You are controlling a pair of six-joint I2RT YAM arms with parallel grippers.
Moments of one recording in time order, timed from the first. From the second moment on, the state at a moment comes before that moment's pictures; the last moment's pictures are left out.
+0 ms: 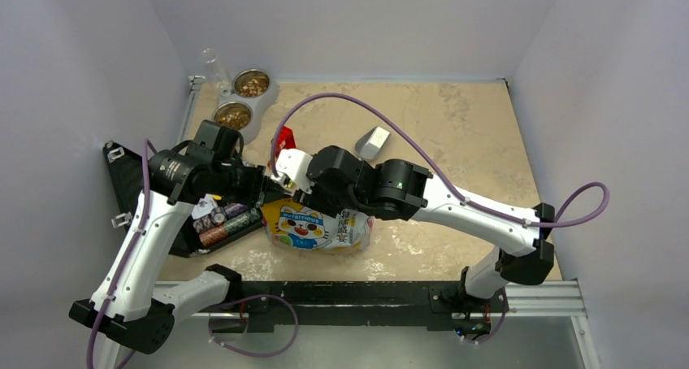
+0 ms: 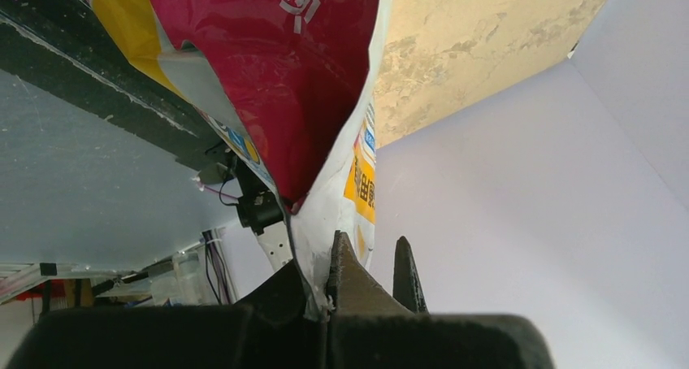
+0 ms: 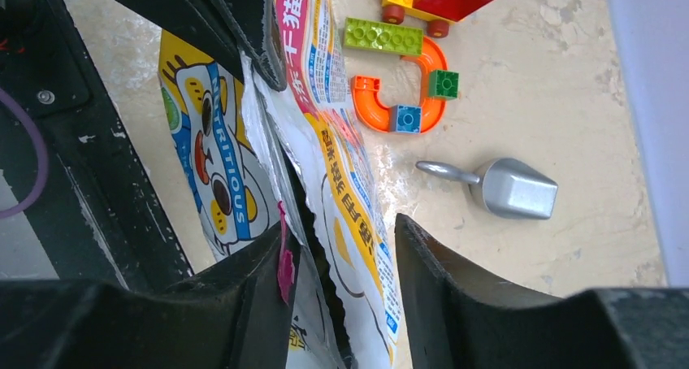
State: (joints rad) left arm -0.38 1.06 1.43 -1.44 0.33 -1.77; right arm 1.27 1.57 1.78 -0.94 0.30 -0.17
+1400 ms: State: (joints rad) left arm -0.35 0.92 1.46 -1.56 0.09 -1.66; right arm 1.28 1.39 1.55 -0.81 0.13 -0.08
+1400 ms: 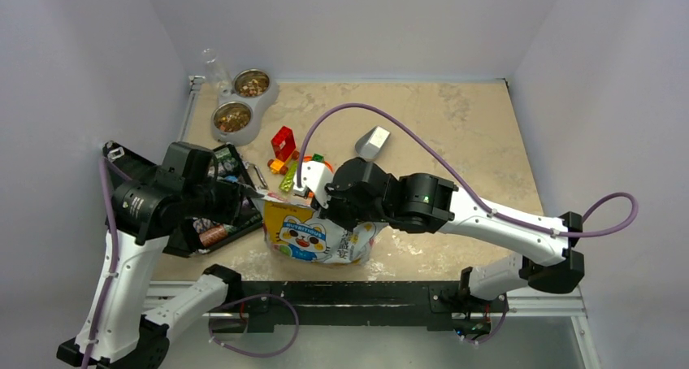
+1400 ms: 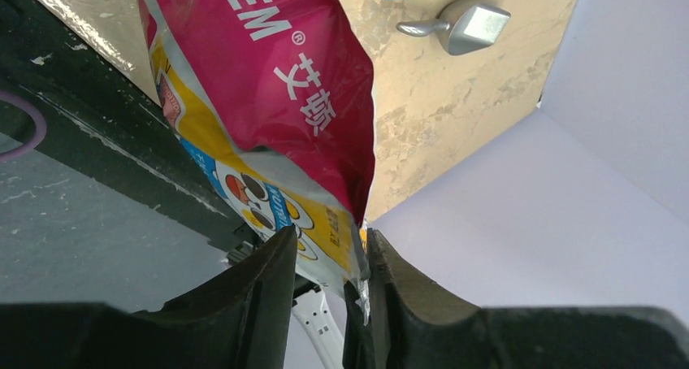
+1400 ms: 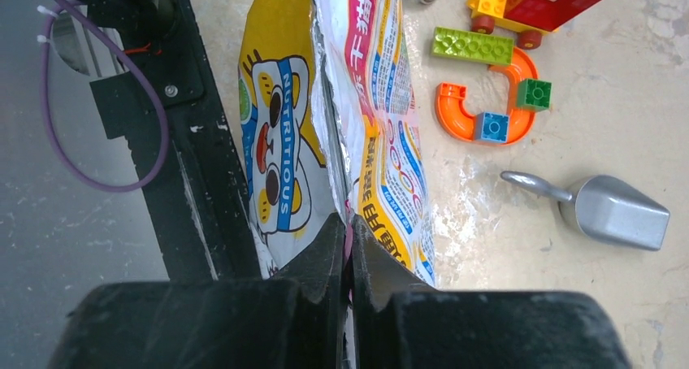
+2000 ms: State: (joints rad) left arm -0.35 0.96 1.44 -1.54 0.11 -1.67; right arm 1.27 1.63 1.83 -0.90 0.14 -0.07
